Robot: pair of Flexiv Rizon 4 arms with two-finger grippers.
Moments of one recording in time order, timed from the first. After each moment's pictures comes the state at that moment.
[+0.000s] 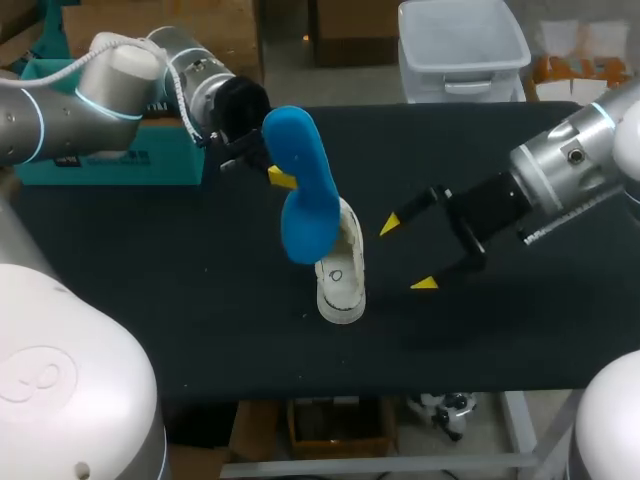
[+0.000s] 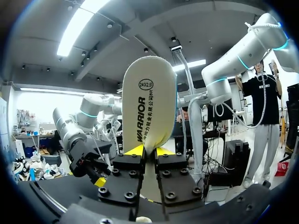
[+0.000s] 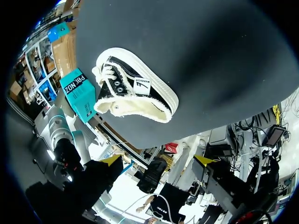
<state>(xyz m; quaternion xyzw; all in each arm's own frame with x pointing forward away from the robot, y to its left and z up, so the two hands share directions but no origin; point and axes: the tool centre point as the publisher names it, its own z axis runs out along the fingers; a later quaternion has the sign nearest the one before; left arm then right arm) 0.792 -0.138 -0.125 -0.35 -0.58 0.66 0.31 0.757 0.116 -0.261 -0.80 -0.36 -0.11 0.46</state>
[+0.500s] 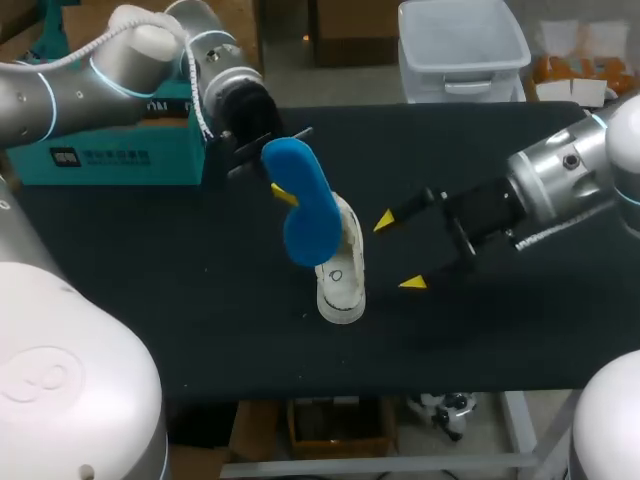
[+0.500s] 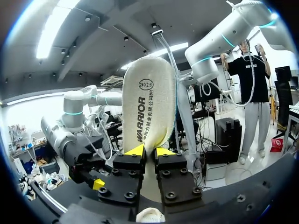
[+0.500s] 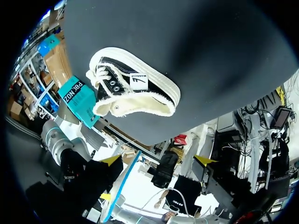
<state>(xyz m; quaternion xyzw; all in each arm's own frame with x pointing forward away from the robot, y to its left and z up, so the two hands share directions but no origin) 0.782 -0.140 -0.148 -0.47 -0.58 0.61 0.27 0.760 0.130 -0.258 -0.81 -0.29 -0.09 0.50</state>
